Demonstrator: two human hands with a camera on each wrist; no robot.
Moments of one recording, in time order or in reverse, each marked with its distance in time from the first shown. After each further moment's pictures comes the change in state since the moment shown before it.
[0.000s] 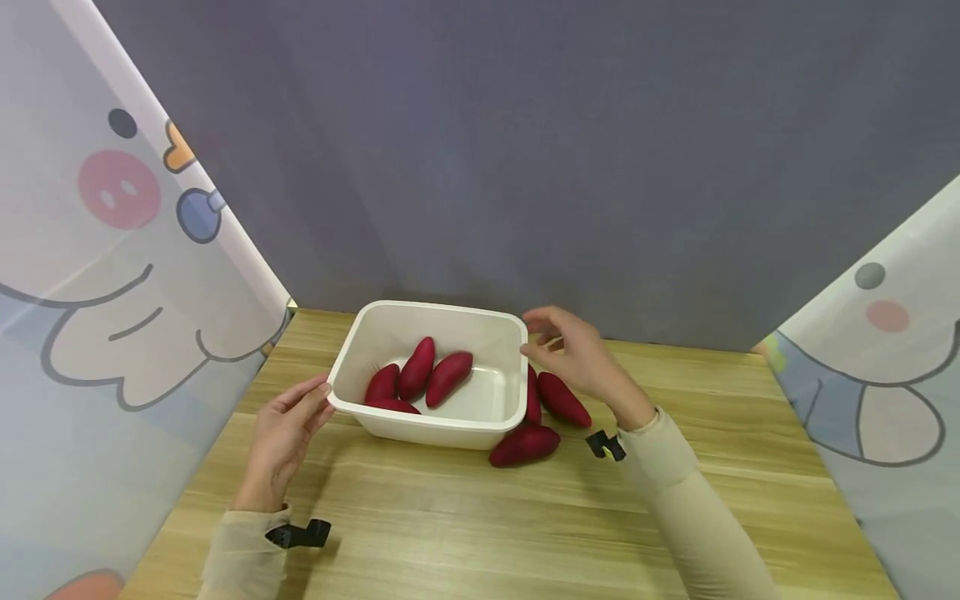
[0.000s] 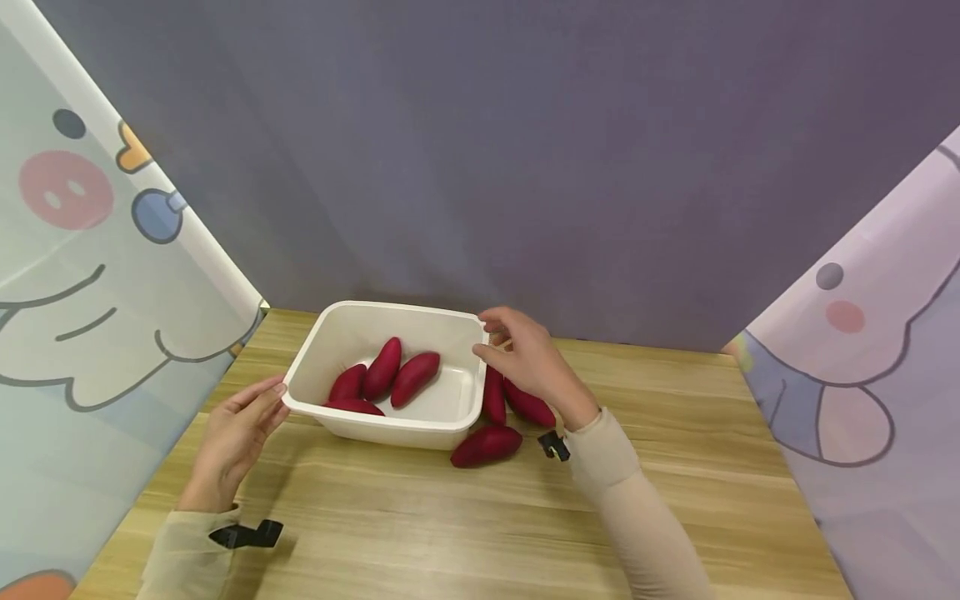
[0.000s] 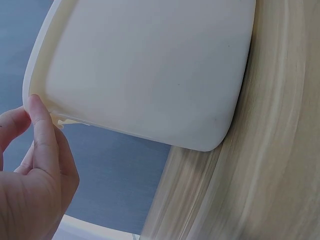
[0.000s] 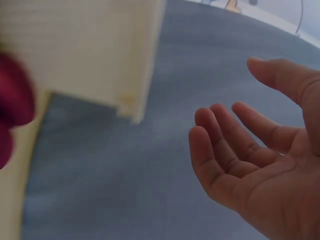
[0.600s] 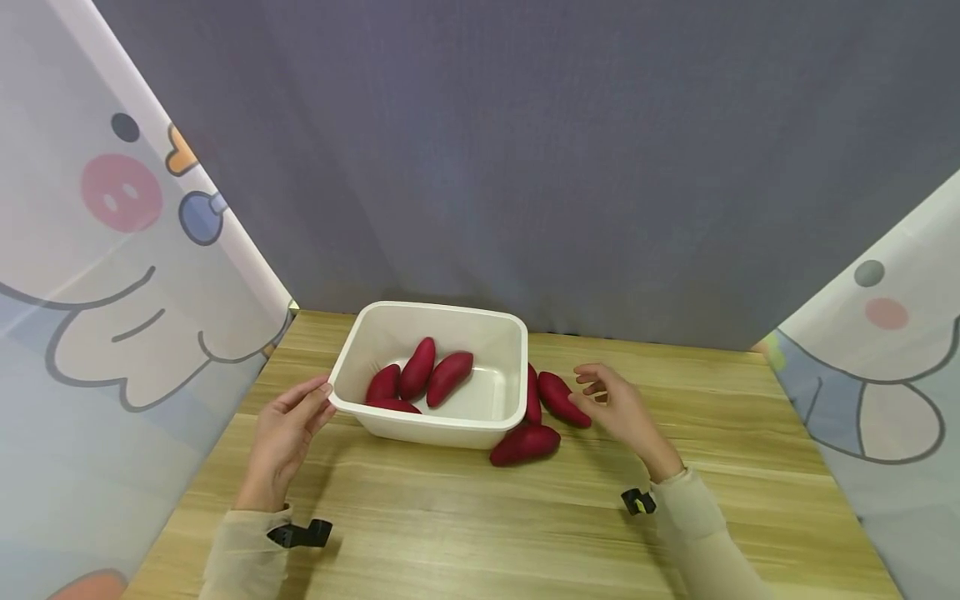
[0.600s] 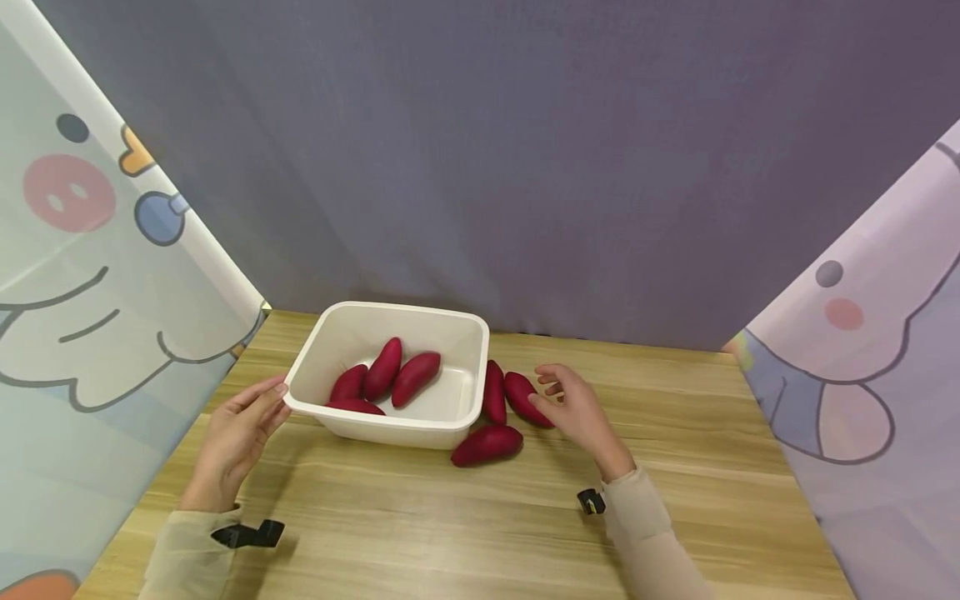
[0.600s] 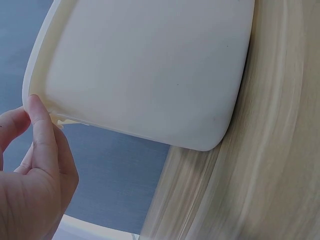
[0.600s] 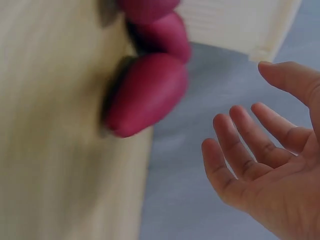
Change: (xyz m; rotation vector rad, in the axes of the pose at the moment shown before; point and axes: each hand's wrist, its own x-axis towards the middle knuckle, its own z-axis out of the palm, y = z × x) left_hand -0.002 0.001 -0.001 0.012 -0.015 0.003; right_hand -0.079 0.093 0.011 -0.011 0.099 0.163
